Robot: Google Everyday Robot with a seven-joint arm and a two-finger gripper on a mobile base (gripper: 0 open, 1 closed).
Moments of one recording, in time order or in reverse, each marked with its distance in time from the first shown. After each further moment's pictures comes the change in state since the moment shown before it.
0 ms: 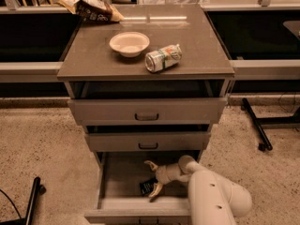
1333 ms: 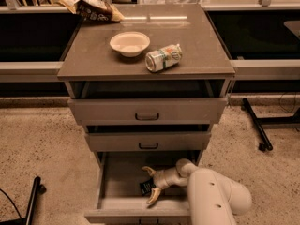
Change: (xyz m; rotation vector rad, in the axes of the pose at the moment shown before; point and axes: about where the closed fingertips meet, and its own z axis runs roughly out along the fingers) arm -0.005 0.031 0.012 -0.061 -0.011 0.101
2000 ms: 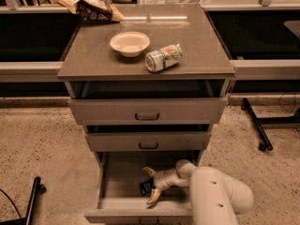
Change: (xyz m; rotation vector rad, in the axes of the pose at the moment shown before) arm 0.002 0.003 0.001 0.007 0.033 0.017
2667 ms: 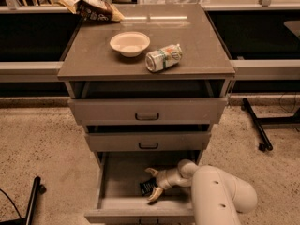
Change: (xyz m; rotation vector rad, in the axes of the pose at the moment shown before) arm 0.013 -0.007 -0.011 0.038 0.060 0.039
